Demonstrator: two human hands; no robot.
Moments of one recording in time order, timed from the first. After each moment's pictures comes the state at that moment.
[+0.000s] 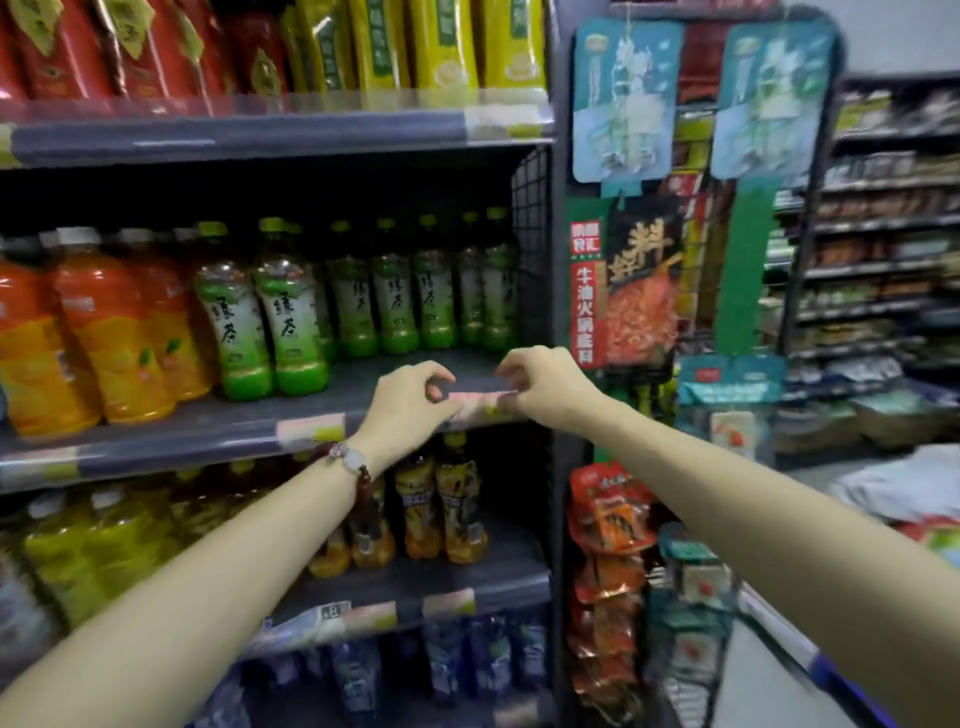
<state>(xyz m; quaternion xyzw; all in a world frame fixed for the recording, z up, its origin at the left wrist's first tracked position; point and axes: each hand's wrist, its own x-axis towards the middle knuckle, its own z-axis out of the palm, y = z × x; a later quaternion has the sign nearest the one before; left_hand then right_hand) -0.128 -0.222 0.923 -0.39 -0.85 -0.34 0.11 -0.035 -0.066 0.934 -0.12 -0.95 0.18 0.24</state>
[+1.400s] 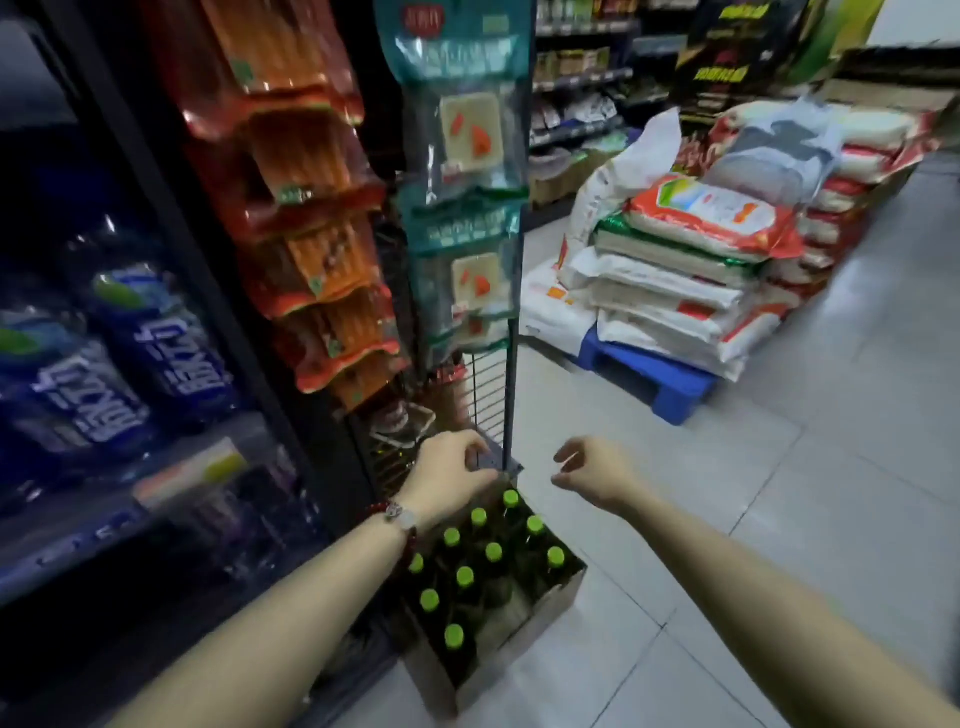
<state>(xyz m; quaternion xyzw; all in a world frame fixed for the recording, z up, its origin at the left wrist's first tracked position) -0.002 0.008 0.276 -0.59 -0.74 -0.24 -0.20 0.175 0.094 0.258 -0.56 -0.75 0.33 0.07</state>
